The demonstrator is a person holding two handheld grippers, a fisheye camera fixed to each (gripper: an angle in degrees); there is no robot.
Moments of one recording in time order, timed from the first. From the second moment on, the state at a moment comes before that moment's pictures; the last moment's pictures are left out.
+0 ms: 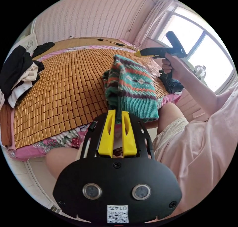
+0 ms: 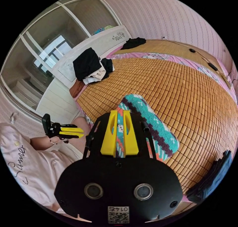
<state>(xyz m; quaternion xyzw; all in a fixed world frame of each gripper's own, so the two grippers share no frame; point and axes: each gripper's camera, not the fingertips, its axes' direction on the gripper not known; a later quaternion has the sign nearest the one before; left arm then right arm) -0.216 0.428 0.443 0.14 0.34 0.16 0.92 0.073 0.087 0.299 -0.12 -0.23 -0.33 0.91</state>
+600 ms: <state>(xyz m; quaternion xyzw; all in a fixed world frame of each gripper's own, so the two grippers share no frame) -0.117 0.345 0.470 0.08 0.26 0.23 0.93 -0.098 0.088 0.476 -0.30 -0.06 -0.50 0.81</state>
